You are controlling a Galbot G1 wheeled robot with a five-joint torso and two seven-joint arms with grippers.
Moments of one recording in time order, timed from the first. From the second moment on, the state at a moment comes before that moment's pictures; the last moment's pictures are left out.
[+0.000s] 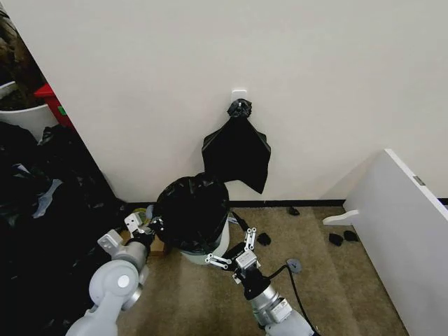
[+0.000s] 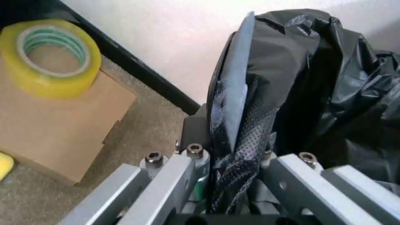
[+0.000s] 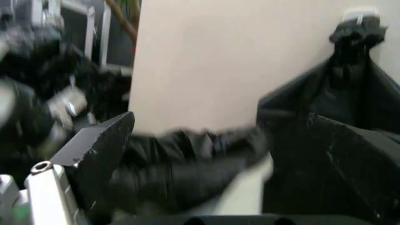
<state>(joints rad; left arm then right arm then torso) 1.32 -1.24 -0.55 -2.01 -1.16 0.36 -0.43 -1.37 1.19 -0.06 1.89 -0.14 0.48 0.15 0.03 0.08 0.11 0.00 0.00</state>
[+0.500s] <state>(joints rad) 1.35 -1.24 -0.57 -2.06 -1.19 0.37 -0.43 -1.35 1.22 -0.09 1.79 -0.07 0.45 0.17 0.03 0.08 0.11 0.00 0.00</state>
